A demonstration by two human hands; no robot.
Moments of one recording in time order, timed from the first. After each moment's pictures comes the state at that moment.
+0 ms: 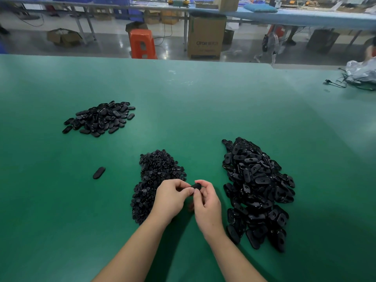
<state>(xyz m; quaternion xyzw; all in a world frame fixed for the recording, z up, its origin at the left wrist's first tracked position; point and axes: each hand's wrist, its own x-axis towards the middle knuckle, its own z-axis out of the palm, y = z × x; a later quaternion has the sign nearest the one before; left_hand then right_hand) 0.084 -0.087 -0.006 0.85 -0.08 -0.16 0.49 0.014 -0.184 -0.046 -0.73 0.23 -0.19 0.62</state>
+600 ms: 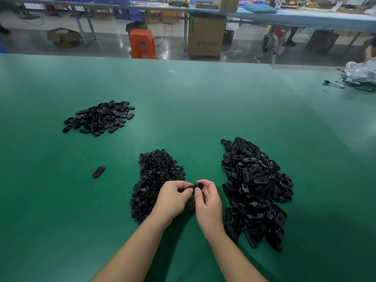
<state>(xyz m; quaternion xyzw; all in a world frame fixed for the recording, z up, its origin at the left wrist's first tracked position) 0.078 -0.091 -0.005 0.79 -0.06 -0.25 0.56 0.015 -0.186 -0.046 -0.69 0.25 -0.20 0.65</state>
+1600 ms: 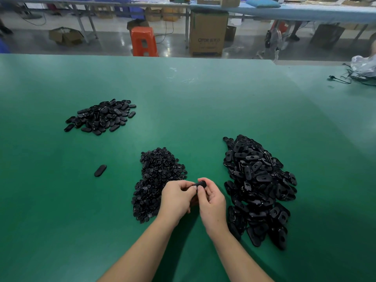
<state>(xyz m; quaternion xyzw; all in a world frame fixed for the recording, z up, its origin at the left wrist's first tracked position) 0.068 -0.099 -0.007 0.79 -0.03 -0.20 0.58 0.016 -0.190 -0.049 -0.67 0.25 -0.19 0.67</state>
